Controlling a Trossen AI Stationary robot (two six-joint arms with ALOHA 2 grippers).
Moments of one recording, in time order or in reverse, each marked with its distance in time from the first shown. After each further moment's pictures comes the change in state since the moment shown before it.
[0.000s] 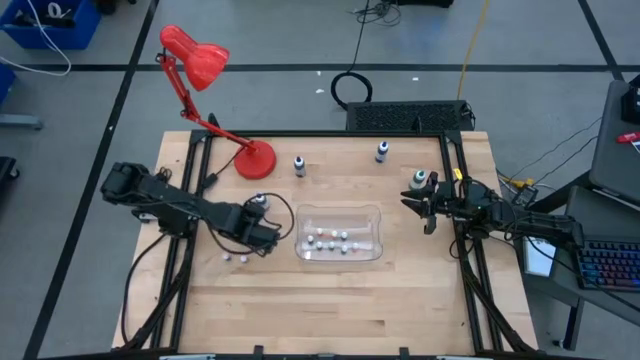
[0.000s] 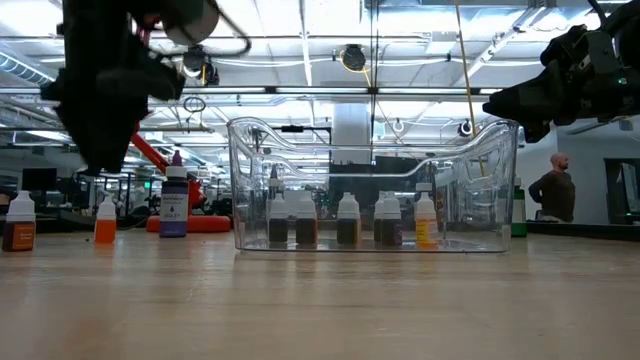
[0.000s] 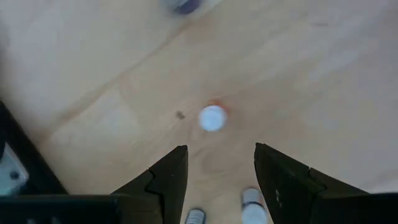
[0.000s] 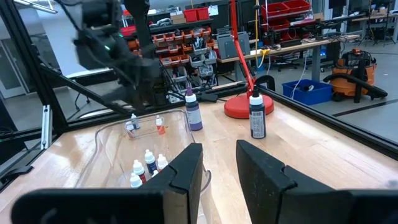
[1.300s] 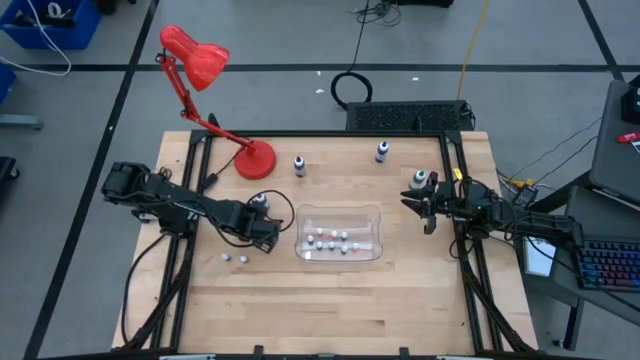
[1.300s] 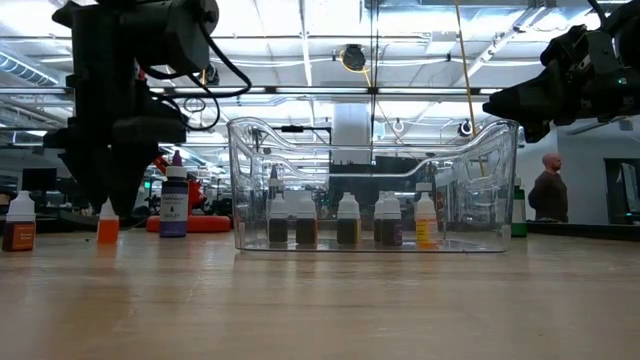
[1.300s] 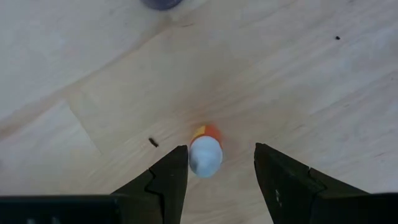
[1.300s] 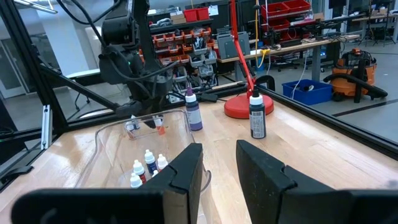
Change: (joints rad) left arm 0.084 0.003 -0.166 0.267 0.046 0.033; right arm 0.000 0.000 0.000 0.000 0.000 0.000
